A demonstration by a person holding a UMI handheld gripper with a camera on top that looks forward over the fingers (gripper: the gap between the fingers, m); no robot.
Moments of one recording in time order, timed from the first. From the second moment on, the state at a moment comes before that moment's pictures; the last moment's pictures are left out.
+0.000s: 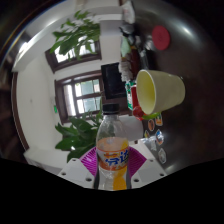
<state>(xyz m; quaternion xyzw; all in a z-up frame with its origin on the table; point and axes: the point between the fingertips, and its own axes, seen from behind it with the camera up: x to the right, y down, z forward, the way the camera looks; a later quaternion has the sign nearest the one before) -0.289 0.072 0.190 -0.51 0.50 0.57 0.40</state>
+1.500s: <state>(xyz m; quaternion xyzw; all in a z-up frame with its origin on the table) -0.052 0.117 0.287 -0.74 0.11 -0.08 0.66</state>
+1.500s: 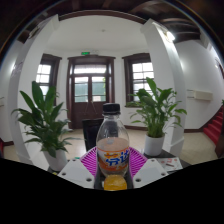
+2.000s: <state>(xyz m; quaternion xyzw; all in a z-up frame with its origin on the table) 0.022 0.139 0.138 -0.76 0.13 -0.11 0.62</state>
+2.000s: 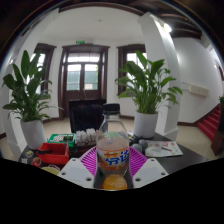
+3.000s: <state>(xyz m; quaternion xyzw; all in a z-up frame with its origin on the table) -0.046 -0.041 0.099 -0.82 0.05 -0.05 0.56</state>
